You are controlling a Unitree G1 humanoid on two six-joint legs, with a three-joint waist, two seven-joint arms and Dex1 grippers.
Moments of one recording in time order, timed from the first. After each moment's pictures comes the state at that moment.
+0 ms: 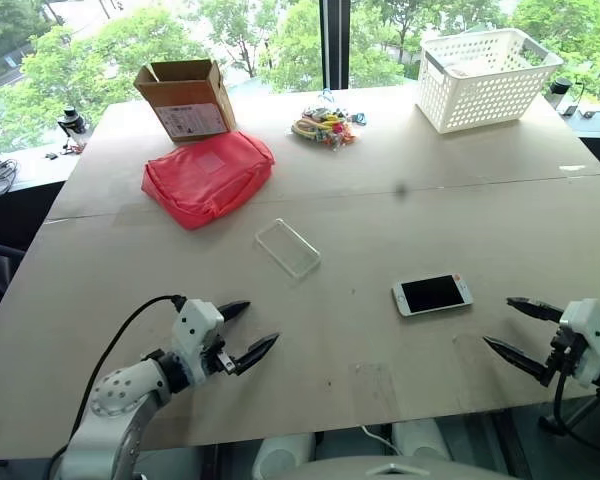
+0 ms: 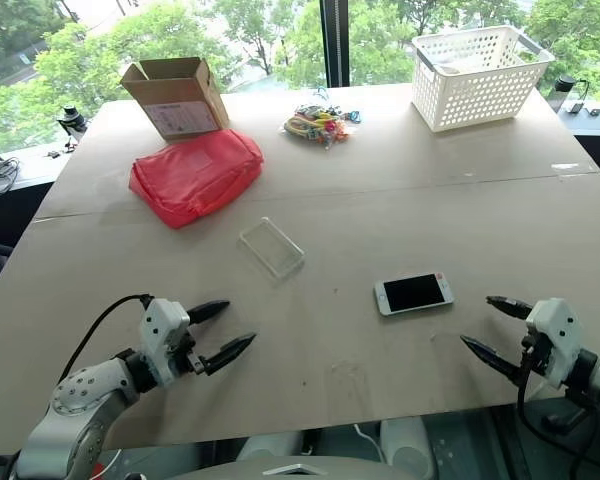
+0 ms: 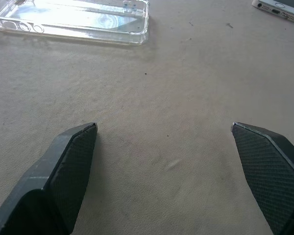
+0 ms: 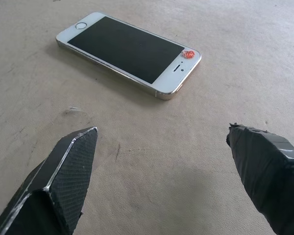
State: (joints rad) left arm 0.34 0.57 0.14 -0.31 -0.38 0.17 -0.83; right arm 0.35 -0.71 -0.33 -0.15 0.43 0.04 1.01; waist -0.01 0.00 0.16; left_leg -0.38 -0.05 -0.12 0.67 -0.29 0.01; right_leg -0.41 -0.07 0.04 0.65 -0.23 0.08
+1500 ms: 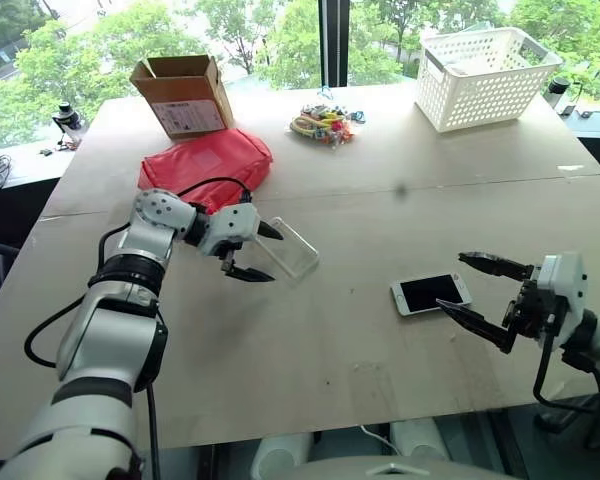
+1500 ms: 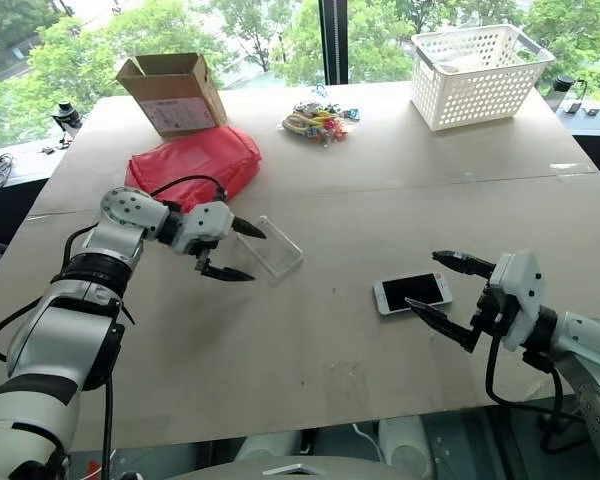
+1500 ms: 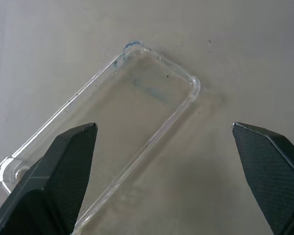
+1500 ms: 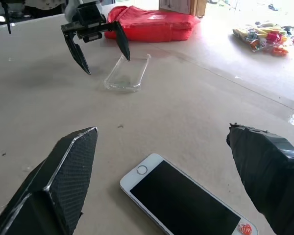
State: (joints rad) left arm -0.94 0.67 -0.26 1.02 -0.03 -0.45 -1.61; right arm 0.18 -0.72 -0.26 -0.56 0.64 0.33 0.88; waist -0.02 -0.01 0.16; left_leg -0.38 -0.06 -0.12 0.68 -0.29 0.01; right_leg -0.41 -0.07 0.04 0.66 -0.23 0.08
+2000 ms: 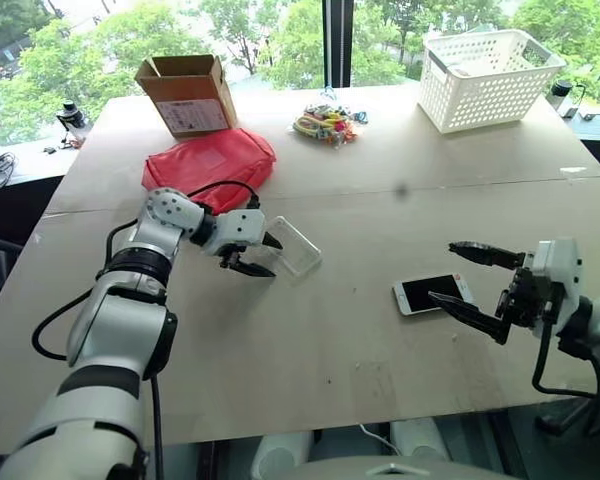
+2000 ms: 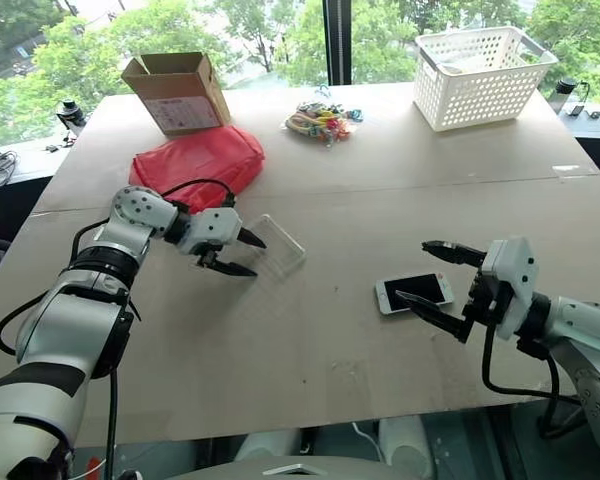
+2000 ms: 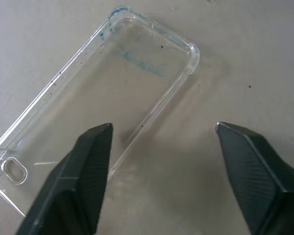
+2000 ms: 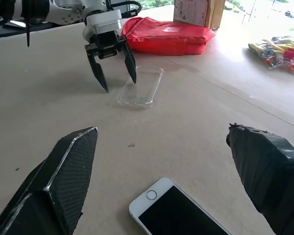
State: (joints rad) left arm -0.99 0.63 -0.26 1.16 0.07 -0.56 -1.54; right arm 0.11 -0.74 -0.25 -0.59 0.68 0.41 0.87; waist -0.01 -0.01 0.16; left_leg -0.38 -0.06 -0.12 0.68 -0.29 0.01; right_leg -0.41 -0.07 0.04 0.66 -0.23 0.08
